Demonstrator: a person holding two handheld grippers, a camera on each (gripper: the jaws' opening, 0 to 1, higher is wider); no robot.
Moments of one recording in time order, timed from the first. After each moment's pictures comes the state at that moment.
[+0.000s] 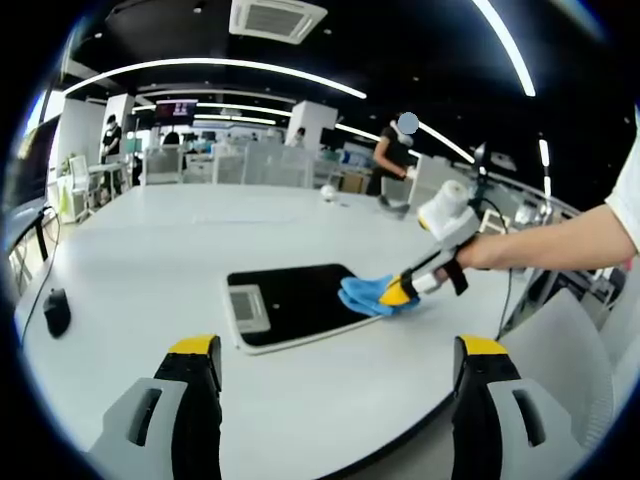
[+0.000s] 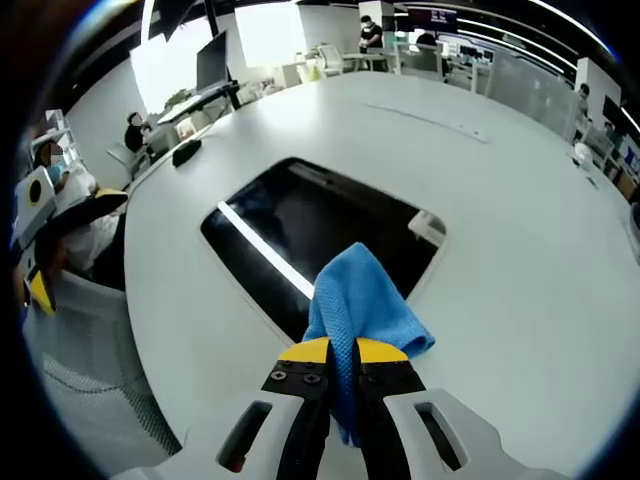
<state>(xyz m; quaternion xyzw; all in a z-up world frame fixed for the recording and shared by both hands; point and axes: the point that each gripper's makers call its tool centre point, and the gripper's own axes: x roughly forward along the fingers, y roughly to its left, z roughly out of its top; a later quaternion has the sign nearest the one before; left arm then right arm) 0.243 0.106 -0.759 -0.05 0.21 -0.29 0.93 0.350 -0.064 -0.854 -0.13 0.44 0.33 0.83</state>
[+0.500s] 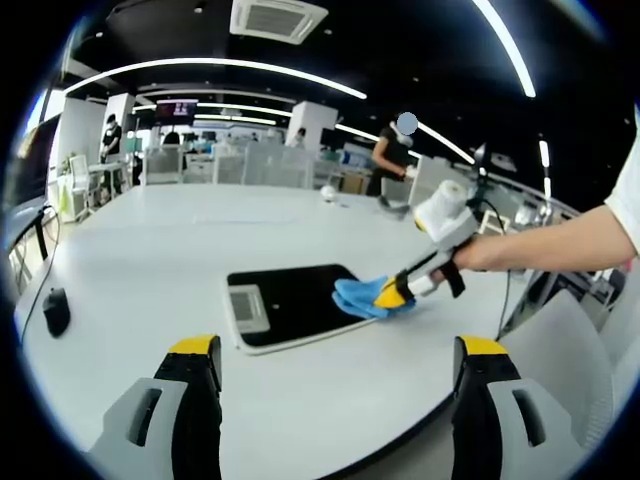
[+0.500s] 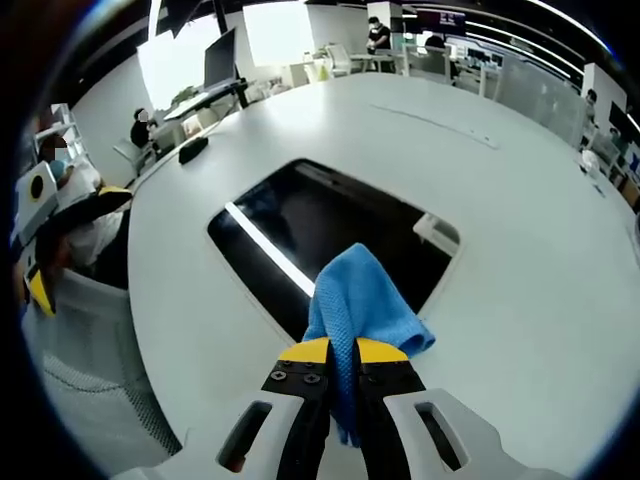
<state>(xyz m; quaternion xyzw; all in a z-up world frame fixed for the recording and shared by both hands) 0.244 0.106 -0.759 -0.05 0.21 -0.29 0.93 0.351 -0.052 -0.855 -0.13 0.43 0.35 0.82</state>
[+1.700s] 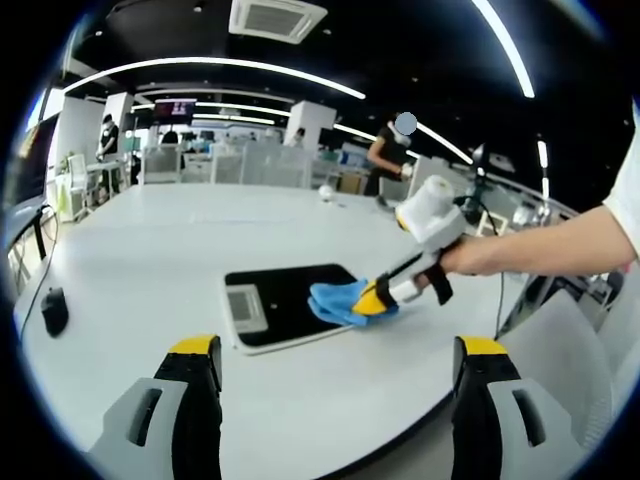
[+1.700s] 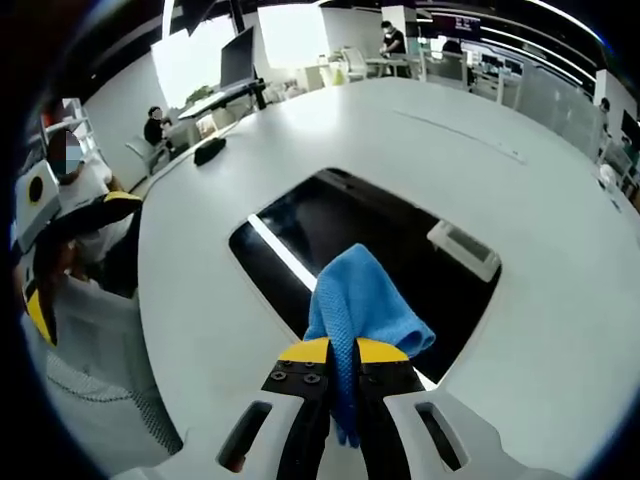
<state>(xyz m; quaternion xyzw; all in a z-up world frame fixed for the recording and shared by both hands) 0.242 0.105 -0.759 -0.05 0.21 -0.30 0.93 0.348 -0.013 -0.854 -0.13 0.42 0.38 0.81</state>
